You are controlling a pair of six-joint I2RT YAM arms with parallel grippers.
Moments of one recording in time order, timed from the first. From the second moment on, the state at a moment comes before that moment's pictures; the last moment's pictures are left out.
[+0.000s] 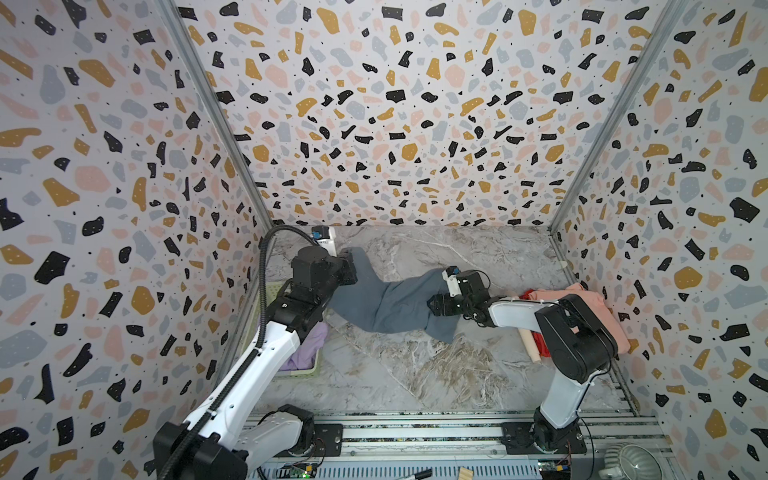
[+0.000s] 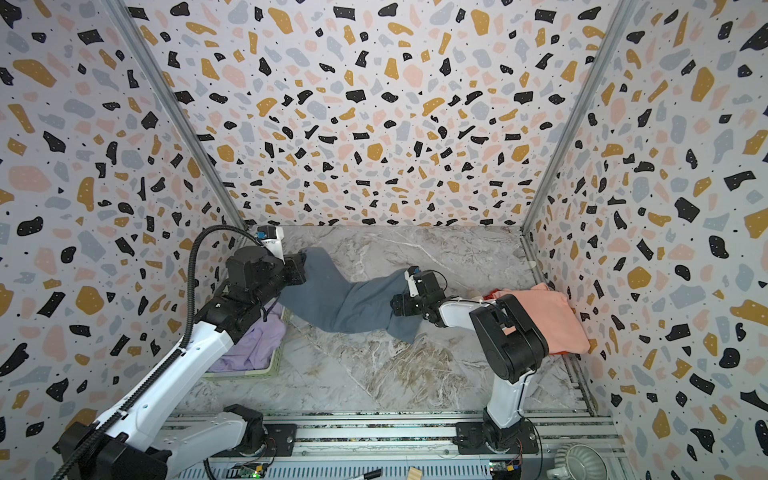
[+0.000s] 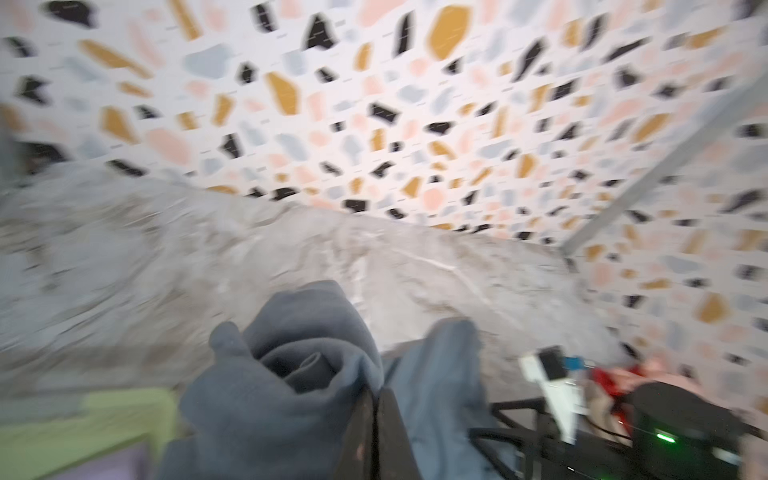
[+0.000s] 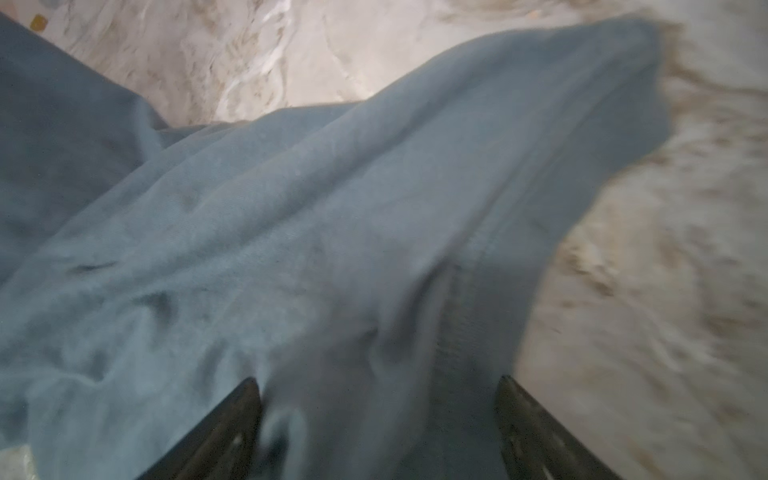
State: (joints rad) left arm -0.36 1.09 1.02 -0.18 0.10 -0.41; right arm 0.47 1.75 0.87 0.11 -0.20 0.32
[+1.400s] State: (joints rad) left arm -0.56 1.77 1.00 -0.10 0.01 -0.39; right arm 0.47 2.07 1.20 0.13 -0.15 0.30
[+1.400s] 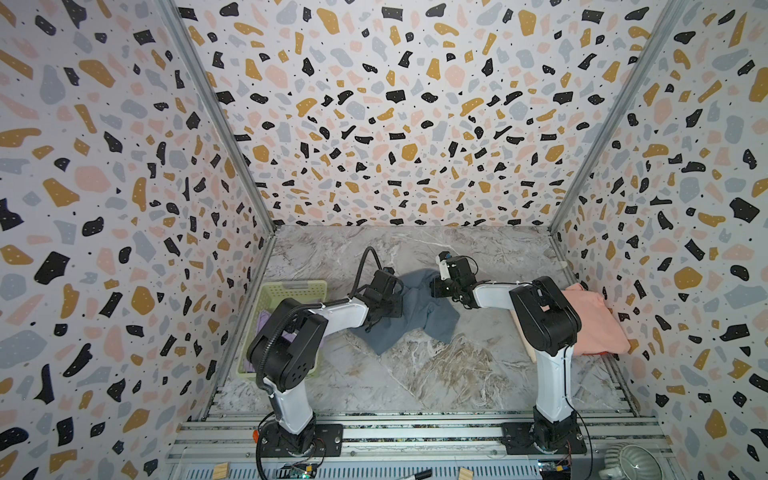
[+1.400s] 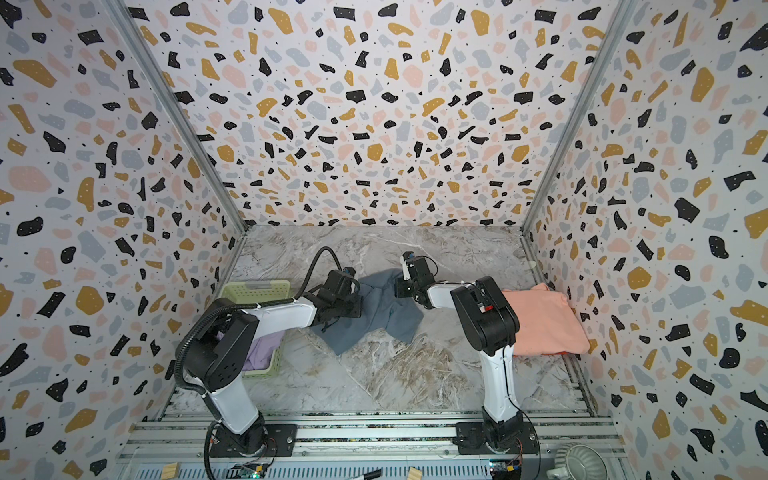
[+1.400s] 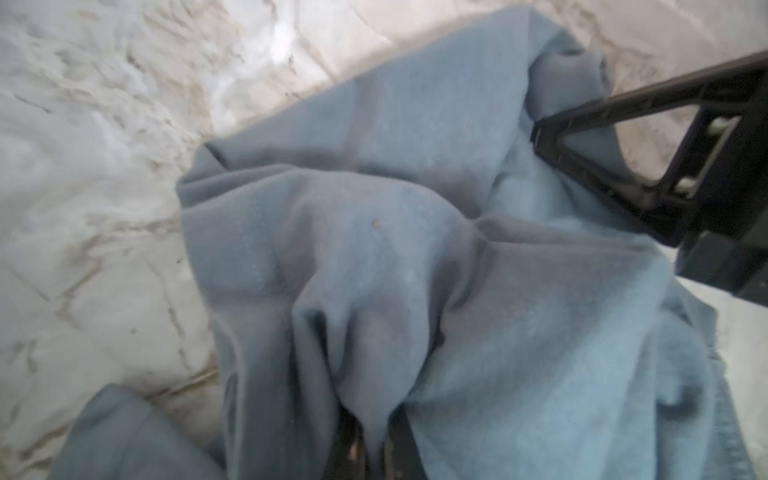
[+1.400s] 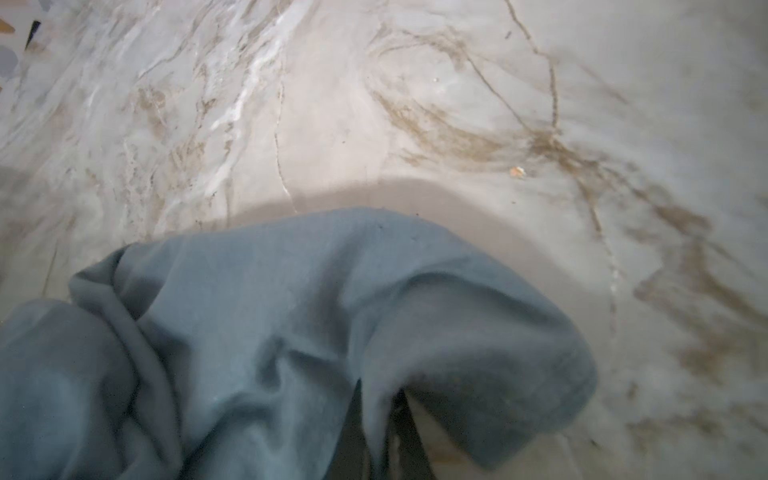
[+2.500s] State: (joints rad) left arm -0.44 1.40 1.01 -0.20 -0.12 -0.35; right arm 0.52 1.00 0.77 -0.05 -0.07 0.11
